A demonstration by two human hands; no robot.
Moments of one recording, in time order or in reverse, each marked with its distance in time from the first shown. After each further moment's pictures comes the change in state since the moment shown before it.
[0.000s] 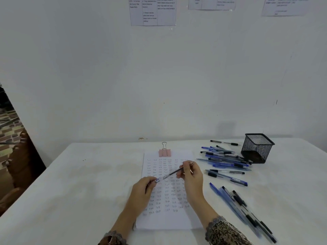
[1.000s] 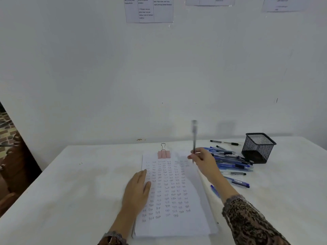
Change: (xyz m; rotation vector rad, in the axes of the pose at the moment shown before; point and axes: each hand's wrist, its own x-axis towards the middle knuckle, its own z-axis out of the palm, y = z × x) left_hand 0.016 -0.019 -0.004 0.357 0.003 -0.024; right_hand 0.078 -0.032 -0.036 -0.521 -0.244 0.000
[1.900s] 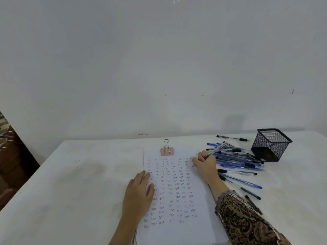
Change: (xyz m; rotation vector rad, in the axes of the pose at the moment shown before) left_hand 0.003 -0.002 0.008 0.106 0.043 -0.025; right_hand 0.029 0.046 0.030 0.159 0.204 -0.006
